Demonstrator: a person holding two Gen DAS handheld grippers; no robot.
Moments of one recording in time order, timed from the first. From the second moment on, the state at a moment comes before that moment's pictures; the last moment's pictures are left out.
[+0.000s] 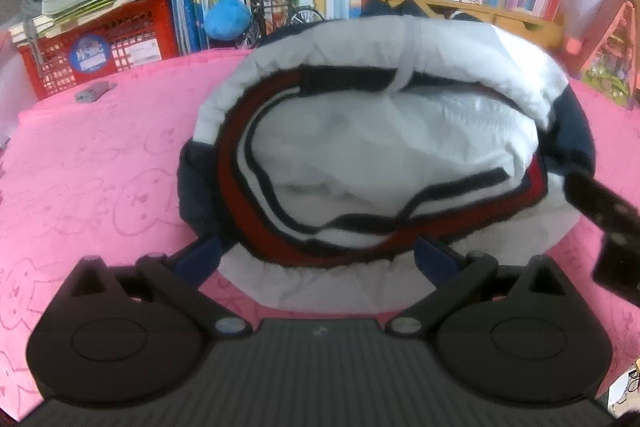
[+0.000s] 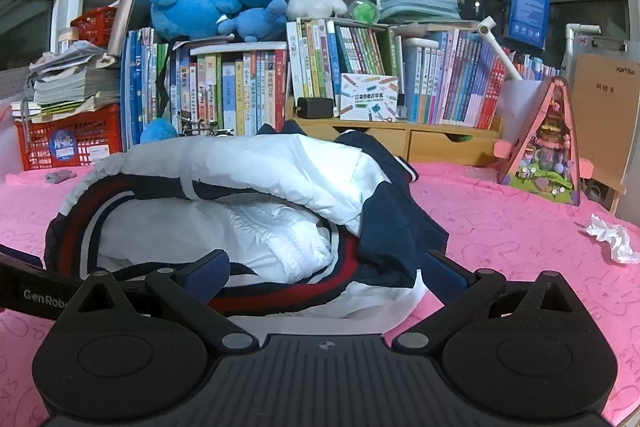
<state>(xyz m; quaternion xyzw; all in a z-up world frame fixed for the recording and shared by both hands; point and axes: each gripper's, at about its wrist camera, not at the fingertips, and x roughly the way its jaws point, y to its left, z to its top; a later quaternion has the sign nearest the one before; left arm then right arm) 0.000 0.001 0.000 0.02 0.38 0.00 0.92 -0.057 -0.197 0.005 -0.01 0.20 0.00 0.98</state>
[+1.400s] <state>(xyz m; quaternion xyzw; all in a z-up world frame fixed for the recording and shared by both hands) -0.015 0.008 -0.019 0.01 0.41 -0.02 0.91 -0.052 -0.184 -0.013 -0.03 0.23 0.01 0.97</state>
